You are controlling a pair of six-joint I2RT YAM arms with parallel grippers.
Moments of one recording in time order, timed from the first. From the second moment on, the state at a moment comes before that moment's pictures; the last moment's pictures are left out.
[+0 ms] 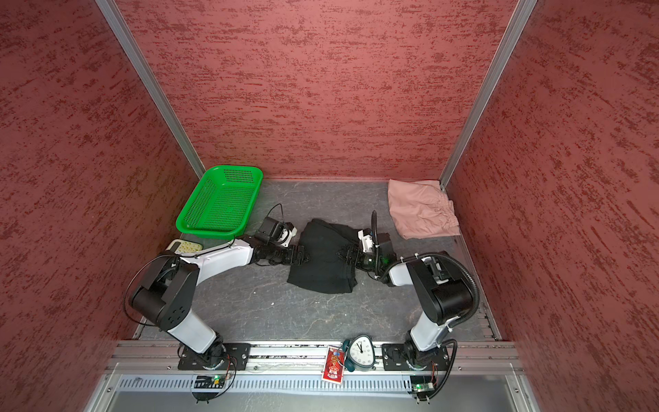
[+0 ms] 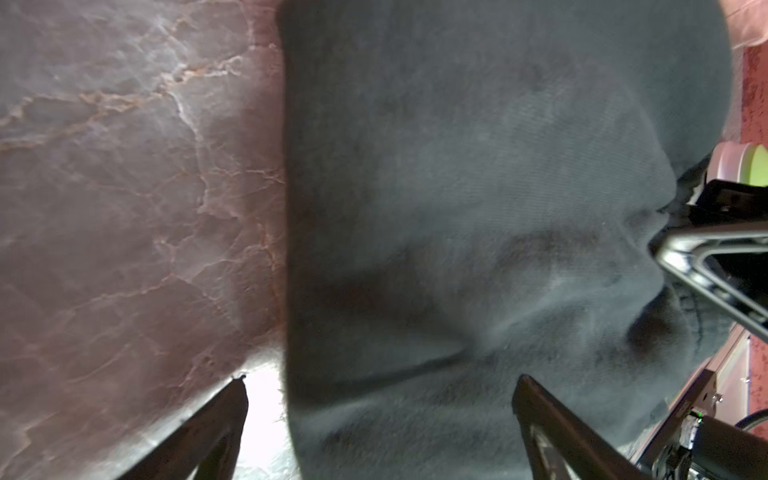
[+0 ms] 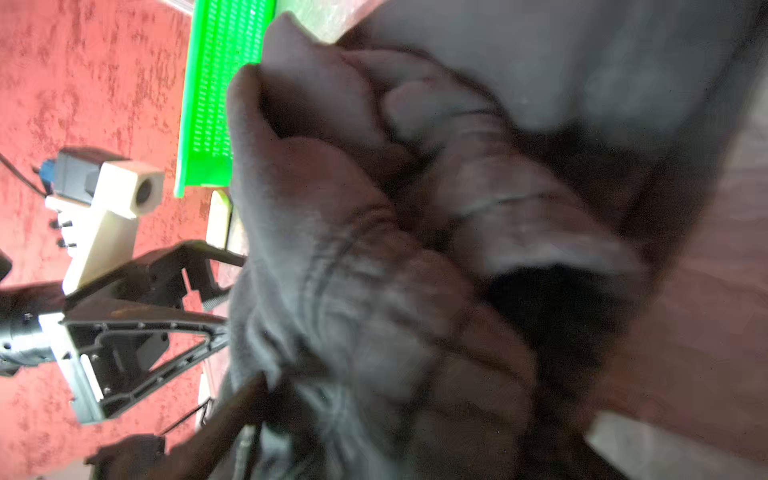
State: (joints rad) left arm -0.49 1.64 0.91 -0.32 0.34 -0.42; right arm 0.31 1.71 0.52 0.57 -0.63 0.76
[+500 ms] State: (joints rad) left arm -0.50 1.55 0.90 -0.36 0.31 -0.45; right arm 0.31 1.80 0.69 0.53 -0.66 0.84
